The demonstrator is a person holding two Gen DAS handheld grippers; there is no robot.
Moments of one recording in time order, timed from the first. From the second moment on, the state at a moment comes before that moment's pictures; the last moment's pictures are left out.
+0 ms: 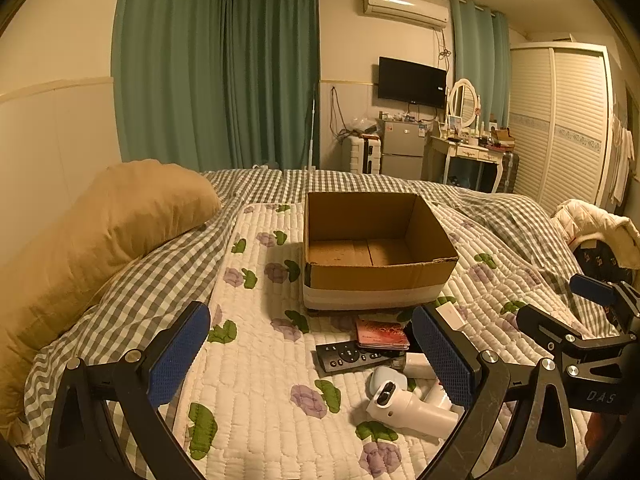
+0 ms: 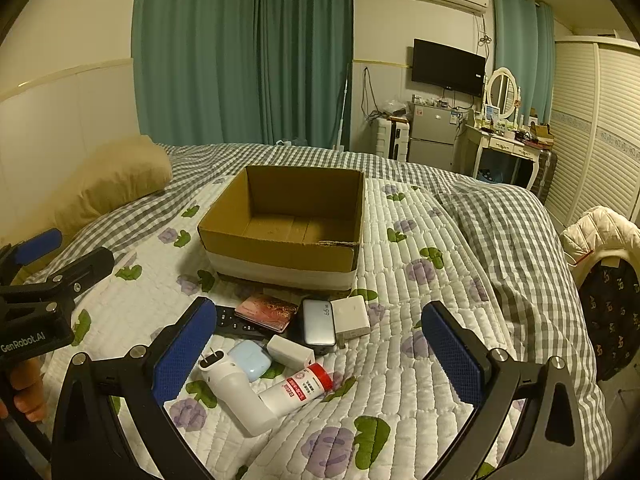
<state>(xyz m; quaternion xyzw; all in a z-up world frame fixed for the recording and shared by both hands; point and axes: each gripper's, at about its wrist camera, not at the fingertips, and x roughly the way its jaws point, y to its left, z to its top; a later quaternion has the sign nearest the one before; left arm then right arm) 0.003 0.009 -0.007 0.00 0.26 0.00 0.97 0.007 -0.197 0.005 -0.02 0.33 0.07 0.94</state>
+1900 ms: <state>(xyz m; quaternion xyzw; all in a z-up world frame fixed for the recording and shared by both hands) -0.002 0.010 -0.001 0.00 0.27 -0.01 0.96 0.009 -0.182 0.006 -0.03 0.34 0.10 0.93</state>
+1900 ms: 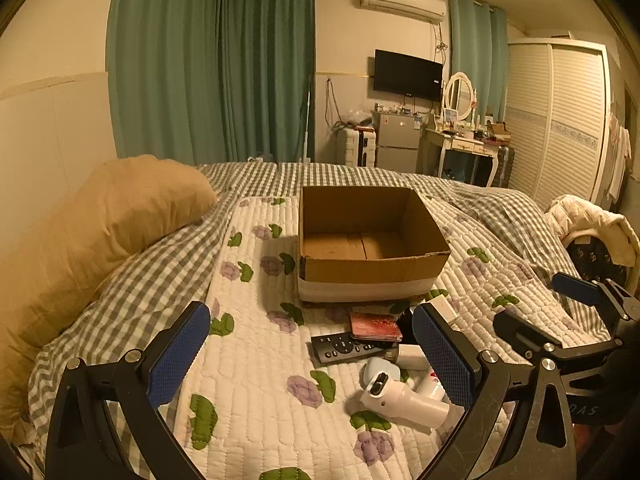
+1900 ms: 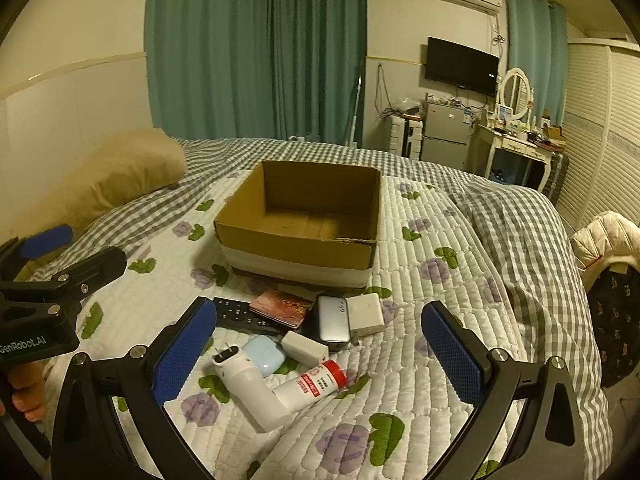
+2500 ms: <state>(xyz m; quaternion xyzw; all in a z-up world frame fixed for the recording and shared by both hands) 0.040 0.040 -0.083 0.01 0.40 0.05 0.92 0.060 -0.110 -0.137 -0.08 0.56 0.23 0.80</state>
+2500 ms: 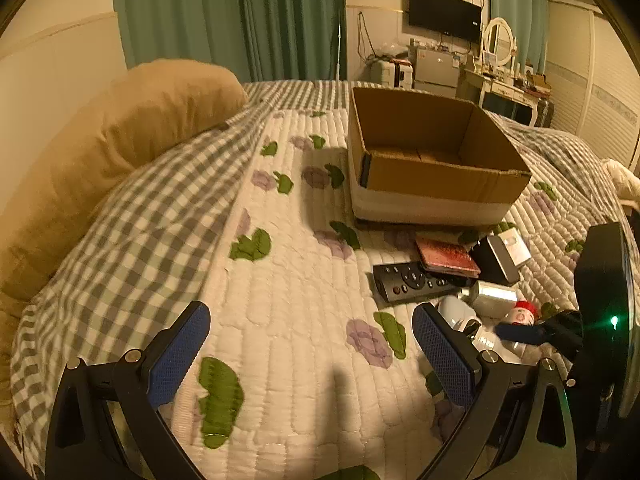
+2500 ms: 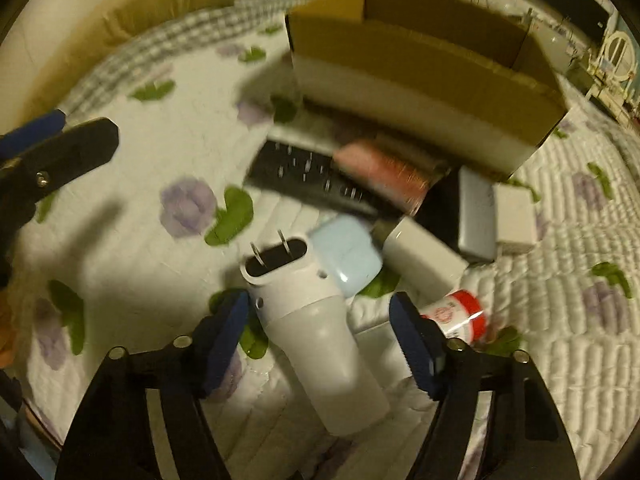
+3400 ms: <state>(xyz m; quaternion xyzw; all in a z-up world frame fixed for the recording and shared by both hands) 0.100 -0.071 -0.164 0.06 0.49 -0.09 0.87 0.083 -0.192 -0.097 0.00 0.54 0.14 0.83</state>
